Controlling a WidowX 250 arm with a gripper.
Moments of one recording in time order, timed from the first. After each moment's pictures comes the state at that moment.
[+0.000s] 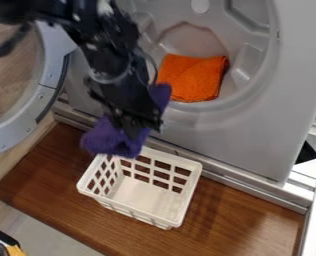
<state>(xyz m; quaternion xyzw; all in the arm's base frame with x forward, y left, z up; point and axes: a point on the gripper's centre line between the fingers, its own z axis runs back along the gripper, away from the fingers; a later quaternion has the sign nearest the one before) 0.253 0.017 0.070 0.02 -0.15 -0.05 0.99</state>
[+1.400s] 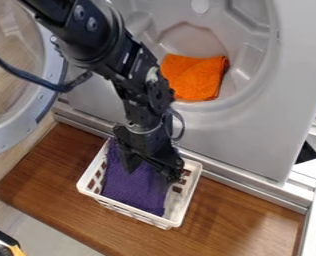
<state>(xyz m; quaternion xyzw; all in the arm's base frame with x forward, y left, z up) 0.253 -0.010 0.009 0.00 -0.08 -0.08 0.99</state>
